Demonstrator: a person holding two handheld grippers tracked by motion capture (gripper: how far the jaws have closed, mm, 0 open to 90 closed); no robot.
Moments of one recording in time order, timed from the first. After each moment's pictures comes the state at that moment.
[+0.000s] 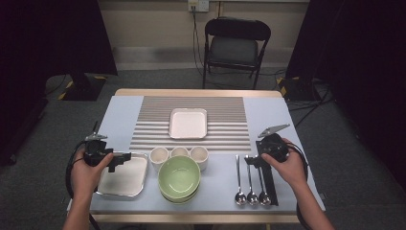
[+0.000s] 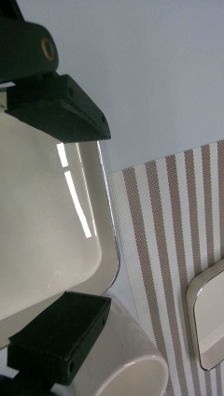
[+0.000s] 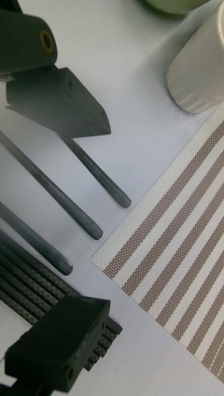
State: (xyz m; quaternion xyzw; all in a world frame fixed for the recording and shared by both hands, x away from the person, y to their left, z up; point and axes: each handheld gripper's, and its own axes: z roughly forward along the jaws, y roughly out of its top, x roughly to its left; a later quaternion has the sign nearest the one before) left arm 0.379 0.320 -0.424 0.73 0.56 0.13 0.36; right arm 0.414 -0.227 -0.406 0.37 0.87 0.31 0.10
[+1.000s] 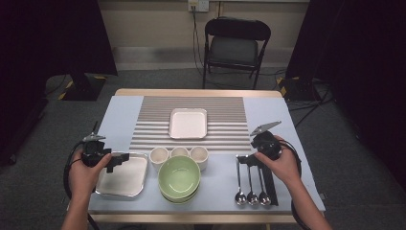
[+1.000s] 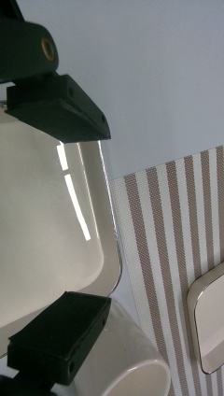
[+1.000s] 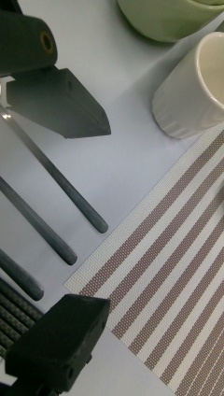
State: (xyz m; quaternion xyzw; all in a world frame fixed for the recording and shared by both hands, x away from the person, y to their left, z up) left arm 0.377 0.324 -0.425 0.73 0.56 0.14 0.36; right arm 0.417 -0.204 -0.398 0.35 0.88 0.31 0.09
